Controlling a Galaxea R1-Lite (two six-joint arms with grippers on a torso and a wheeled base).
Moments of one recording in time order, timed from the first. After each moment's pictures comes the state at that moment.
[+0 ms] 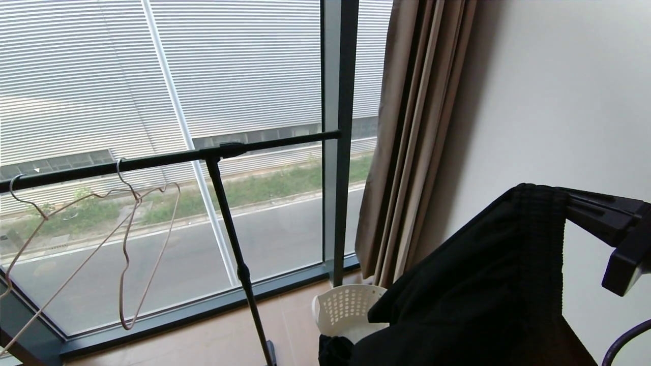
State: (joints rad) left arm 0.00 0.00 0.00 0.01 -0.10 0.04; right arm 0.53 1.08 -0.64 -0.29 -0.13 -0.41
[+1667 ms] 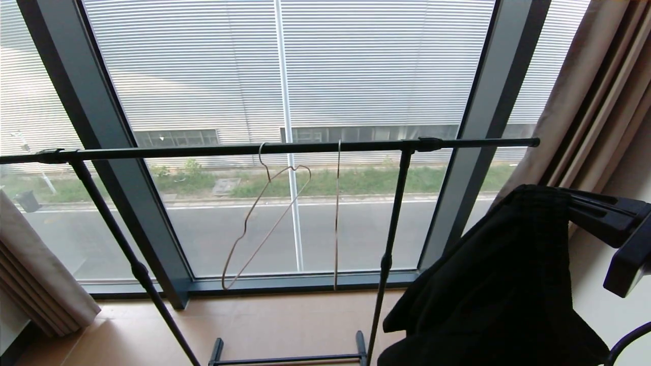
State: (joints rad) left arm 0.00 0.00 0.00 0.01 -0.10 0.04; right arm 0.53 1.07 -0.64 -0.29 -0.13 -0.41
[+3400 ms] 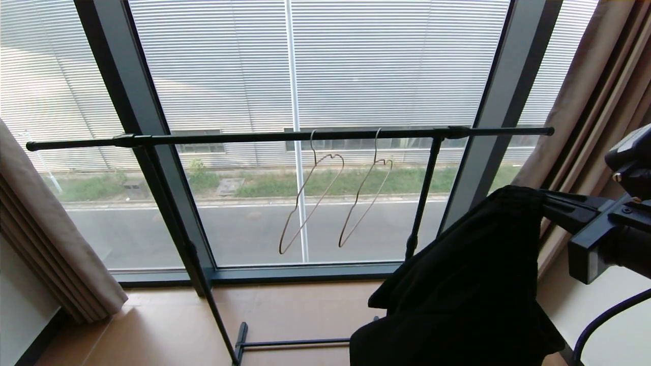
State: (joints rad) left arm 0.02 0.26 -0.09 0.04 -0.12 0.05; right arm 0.58 1.18 -0.69 -0.26 -0.30 -0.35
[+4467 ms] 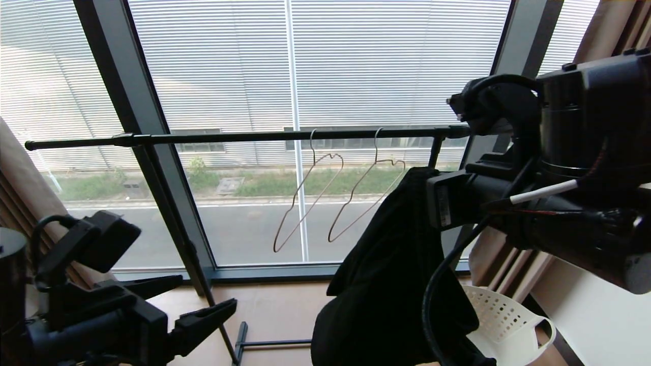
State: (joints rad) left arm -0.59 1.18 -0.50 -0.19 0.02 -0.15; right arm 0.86 1.57 -1.16 0.00 -0.67 0.14
